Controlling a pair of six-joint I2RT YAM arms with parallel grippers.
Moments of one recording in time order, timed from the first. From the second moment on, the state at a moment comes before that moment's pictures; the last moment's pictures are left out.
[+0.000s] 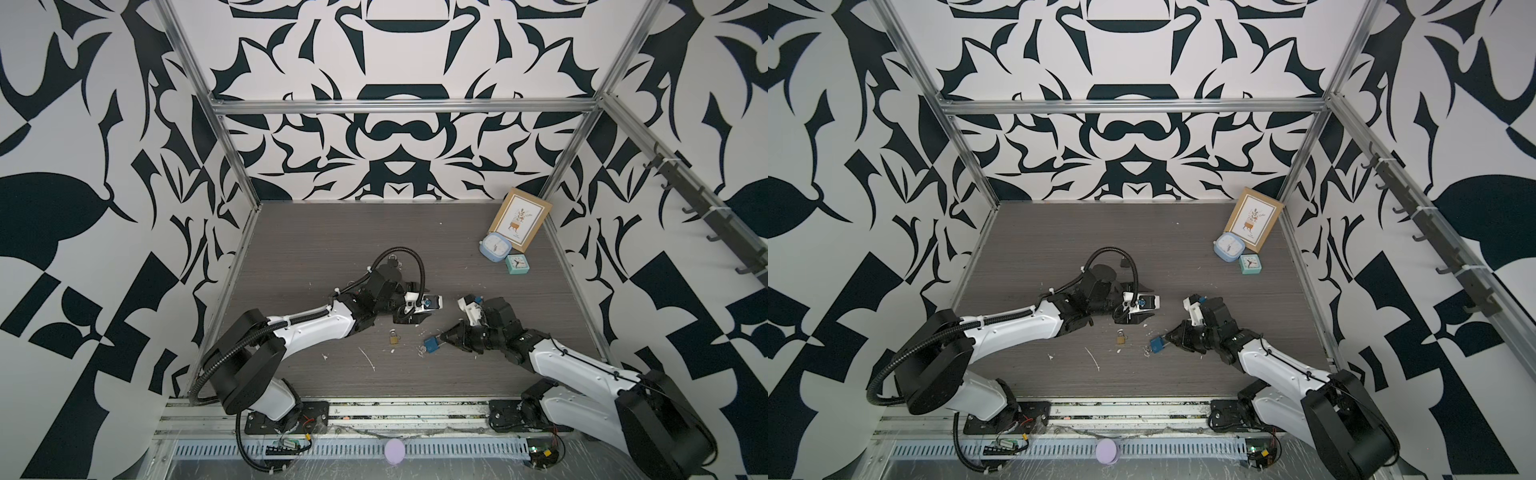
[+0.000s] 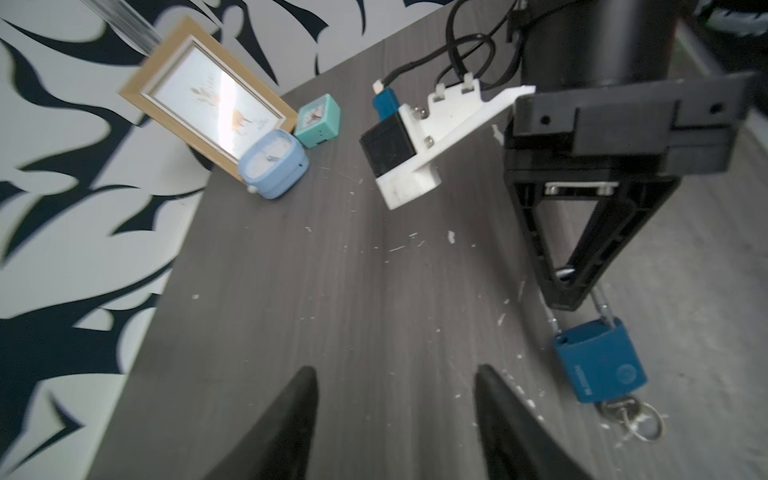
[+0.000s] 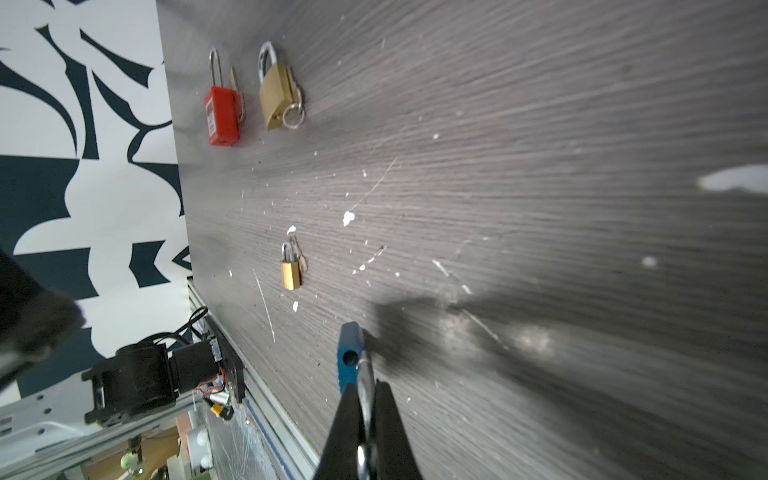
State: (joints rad) left arm -0.87 1.50 0.80 0.19 0.33 0.75; right arm 0.48 1.08 0.29 -0.03 -0.56 0.83
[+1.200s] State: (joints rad) left arm -1.17 1.76 1.33 -0.71 -0.09 -0.13; right arm 0.39 0.79 0.51 -0.53 0.03 0.74
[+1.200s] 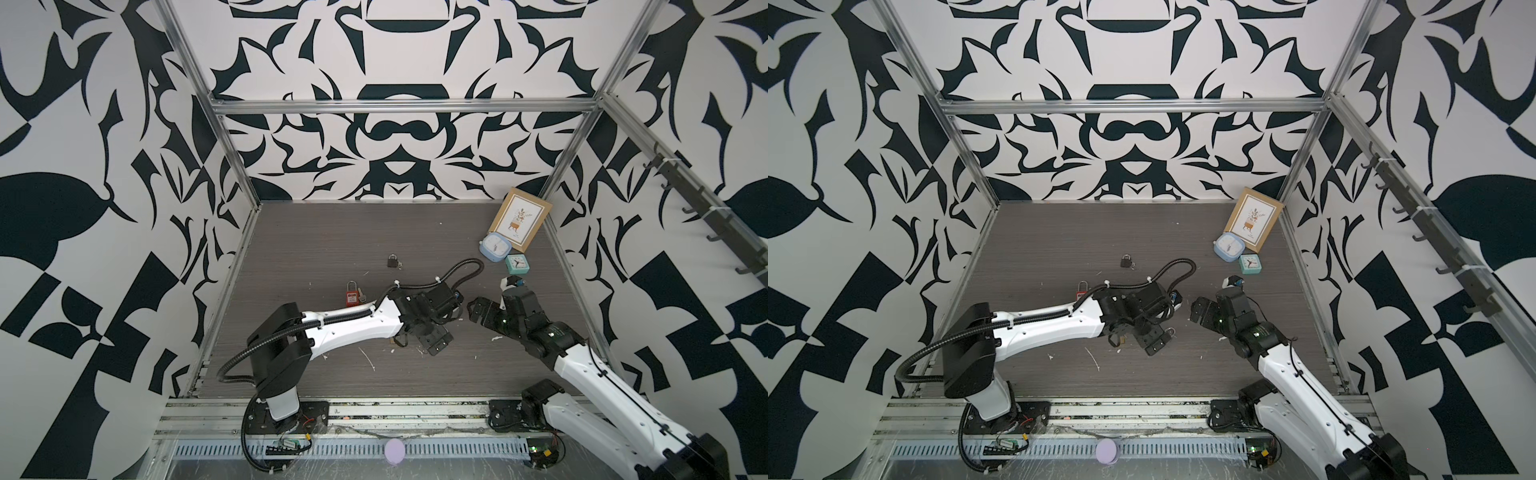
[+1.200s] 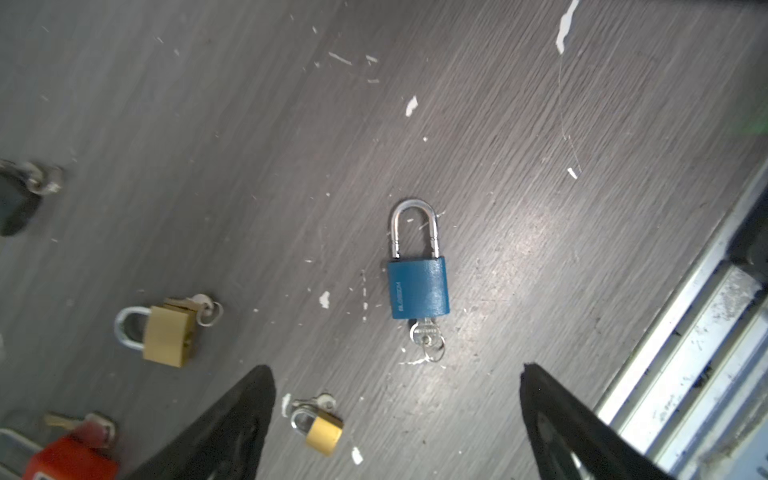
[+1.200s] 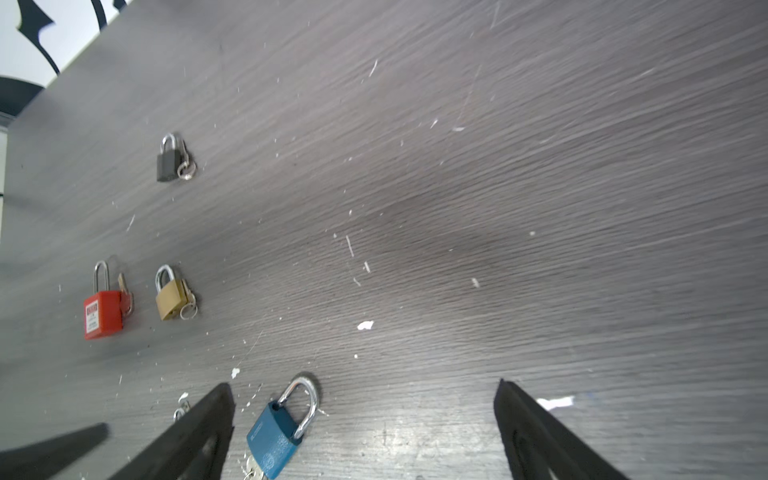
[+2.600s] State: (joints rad) left arm -1.11 2.01 1.39 -0.68 0.06 -0.14; right arm 0.39 0.73 0.46 -0.57 0.10 0.74
